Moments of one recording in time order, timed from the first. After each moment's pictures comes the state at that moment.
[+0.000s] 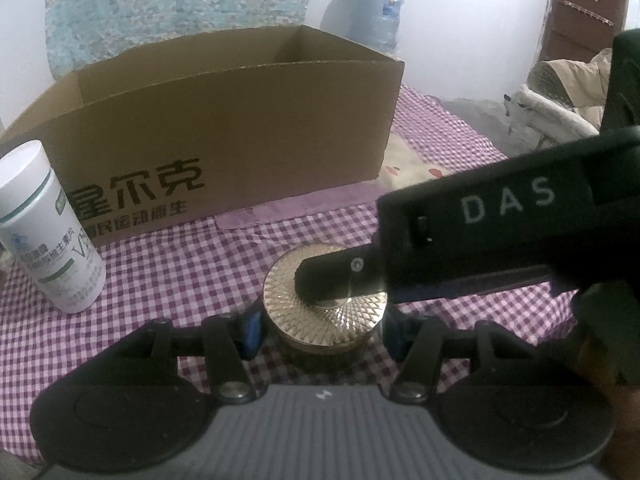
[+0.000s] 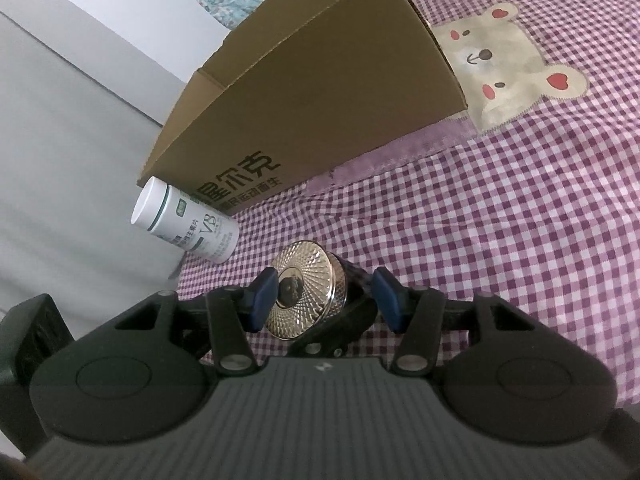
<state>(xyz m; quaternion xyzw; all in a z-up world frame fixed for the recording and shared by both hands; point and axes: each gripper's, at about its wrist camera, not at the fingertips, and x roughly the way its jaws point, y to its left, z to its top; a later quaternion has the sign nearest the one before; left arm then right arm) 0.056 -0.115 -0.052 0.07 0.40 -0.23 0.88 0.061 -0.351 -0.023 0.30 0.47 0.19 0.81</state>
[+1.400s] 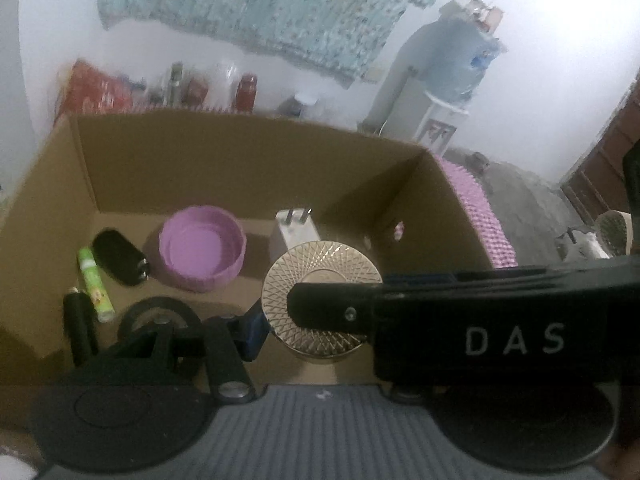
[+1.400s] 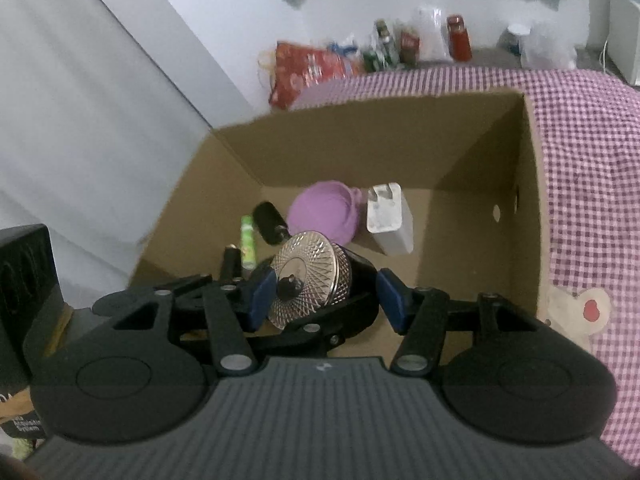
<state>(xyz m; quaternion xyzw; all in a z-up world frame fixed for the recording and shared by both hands) 0.260 -0.079 0.015 -0.08 0.46 -0.16 0.87 0.281 -0.312 0.062 0.13 0.50 0.25 0.82</state>
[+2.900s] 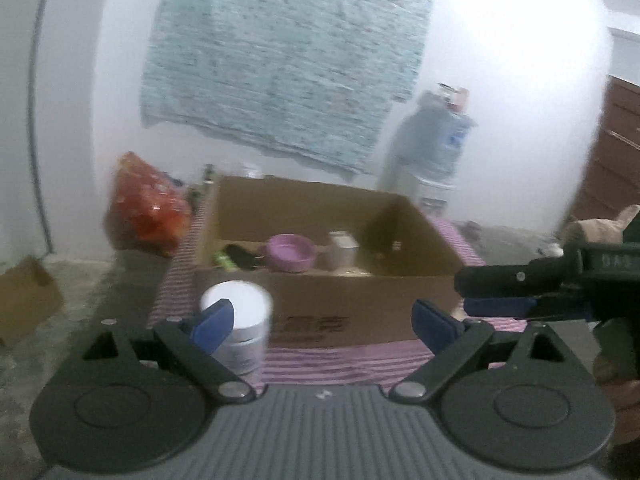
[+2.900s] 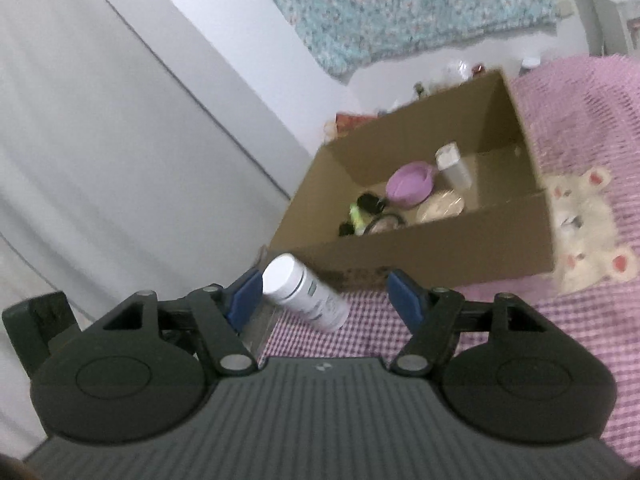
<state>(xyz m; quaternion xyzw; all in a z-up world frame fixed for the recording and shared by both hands) 0.049 0.043 0.082 -0.05 0.30 -0.15 0.94 0.083 -0.341 0.096 0.26 0.38 0.29 0.84</state>
